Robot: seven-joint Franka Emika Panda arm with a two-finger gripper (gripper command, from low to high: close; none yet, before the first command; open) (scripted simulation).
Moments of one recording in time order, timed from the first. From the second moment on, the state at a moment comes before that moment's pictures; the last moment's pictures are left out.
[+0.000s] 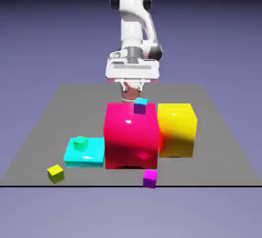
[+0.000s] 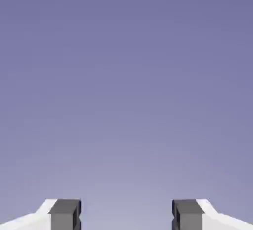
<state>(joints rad) -0.01 -0.53 0.00 -2.78 0.00 3.02 0.76</state>
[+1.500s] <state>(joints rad) -0.38 0.40 0.10 -2.17 -0.08 2.62 1.12</state>
